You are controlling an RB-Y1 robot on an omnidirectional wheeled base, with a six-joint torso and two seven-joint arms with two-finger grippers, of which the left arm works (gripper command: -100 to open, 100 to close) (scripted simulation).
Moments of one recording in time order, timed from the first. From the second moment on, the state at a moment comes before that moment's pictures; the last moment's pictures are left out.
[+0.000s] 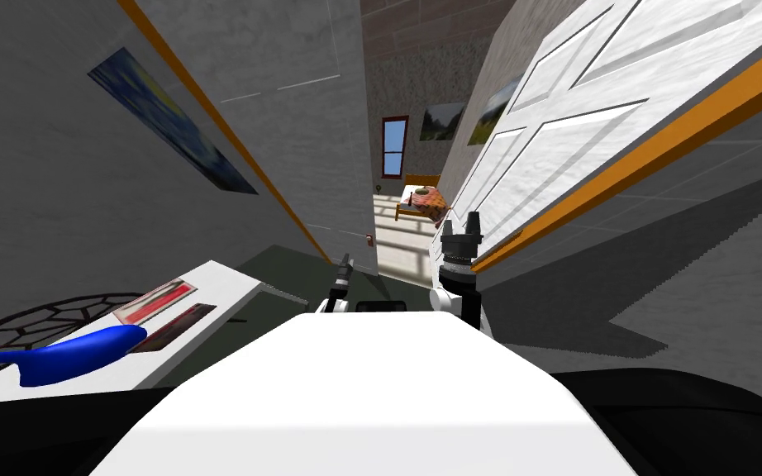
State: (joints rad) arm 0.25 0.08 -0.15 -1.31 -0.05 -0.71 0.07
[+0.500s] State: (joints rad) arm 0.22 0.07 -0.18 -1.20 -0.06 -0.71 0.06
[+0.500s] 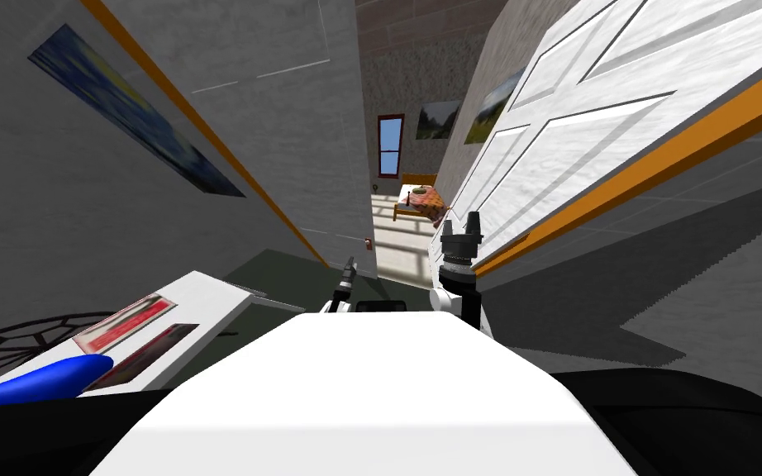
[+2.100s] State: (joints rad) arm 0.16 0.05 -0.20 -0.99 -0.06 -0.74 0.05
